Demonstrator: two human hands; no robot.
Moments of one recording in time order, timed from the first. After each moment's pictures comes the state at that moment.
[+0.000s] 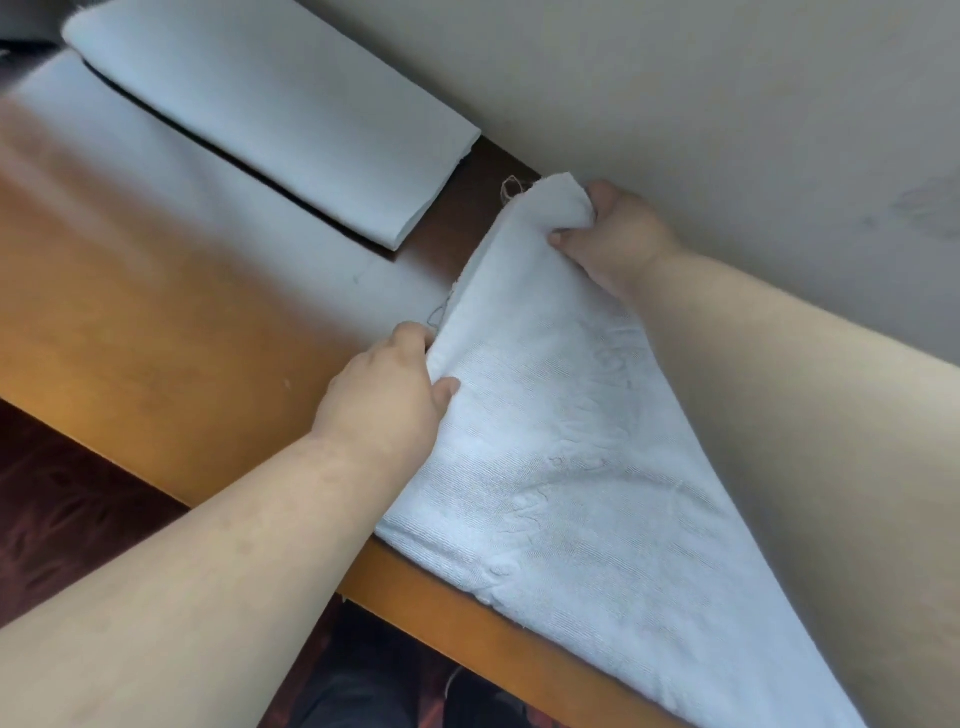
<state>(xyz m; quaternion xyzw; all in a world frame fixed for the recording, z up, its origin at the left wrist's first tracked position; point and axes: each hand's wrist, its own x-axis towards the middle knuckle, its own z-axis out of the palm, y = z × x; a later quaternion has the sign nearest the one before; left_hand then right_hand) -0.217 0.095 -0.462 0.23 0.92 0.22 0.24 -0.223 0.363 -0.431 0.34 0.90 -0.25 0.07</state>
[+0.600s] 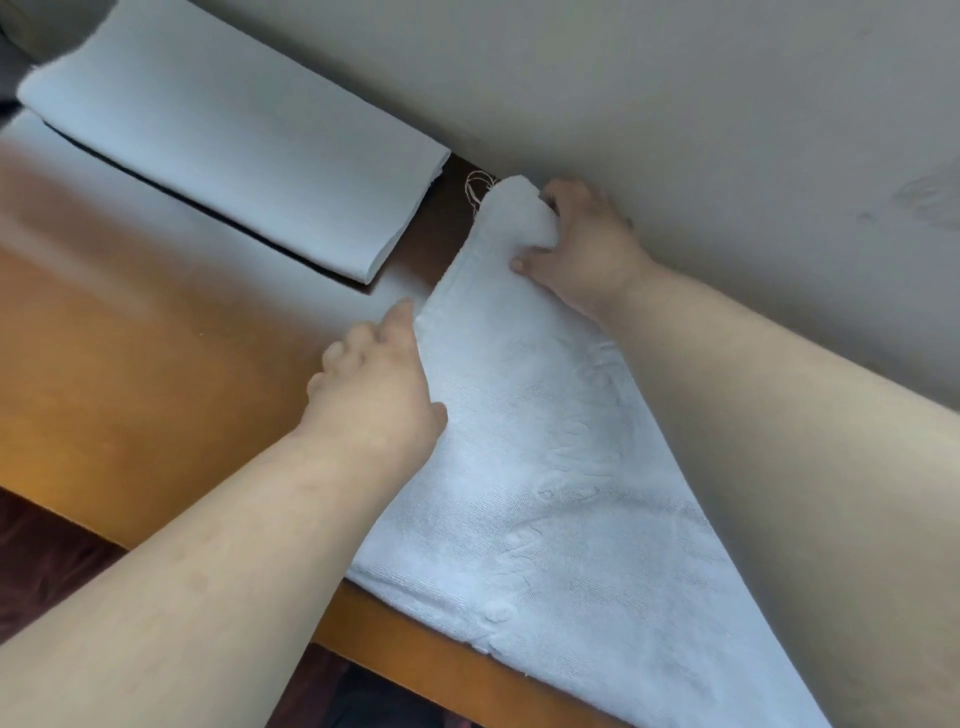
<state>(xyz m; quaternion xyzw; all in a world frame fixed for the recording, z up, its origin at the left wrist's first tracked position) -0.241 0.127 -0.451 0.21 0.94 0.11 0.25 -0.230 0.362 -0.440 0.27 0.94 -0.22 0.05</state>
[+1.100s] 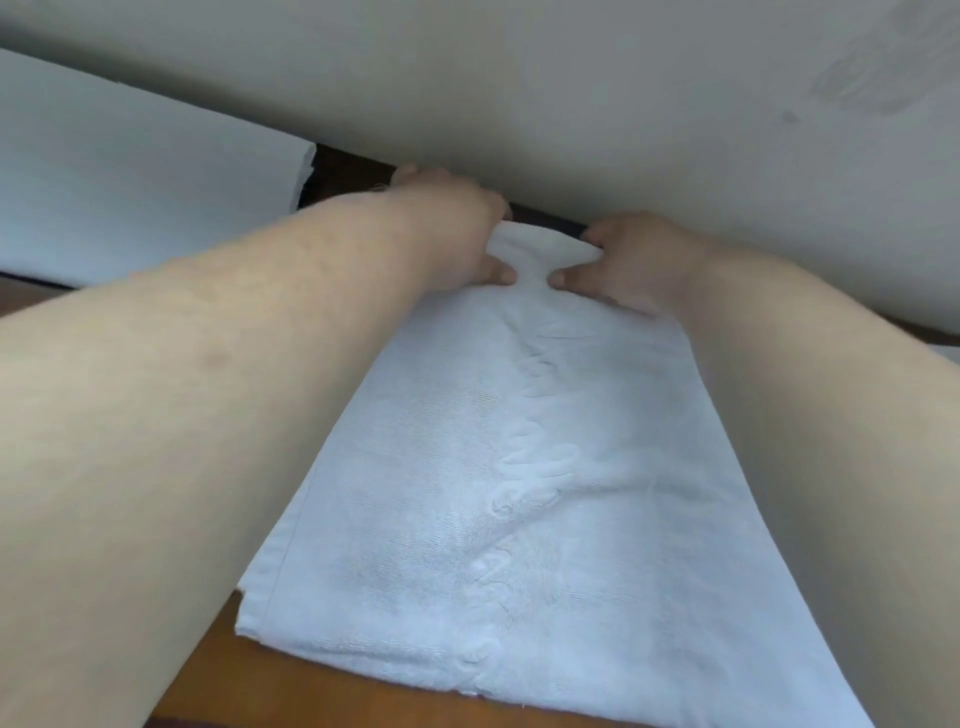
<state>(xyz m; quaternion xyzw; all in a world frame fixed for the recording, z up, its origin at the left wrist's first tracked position) -0.310 0.321 -0.452 0.60 0.78 -0.09 0.16 -0.146 0.443 -0.449 0.39 0.88 -0.21 0.18</state>
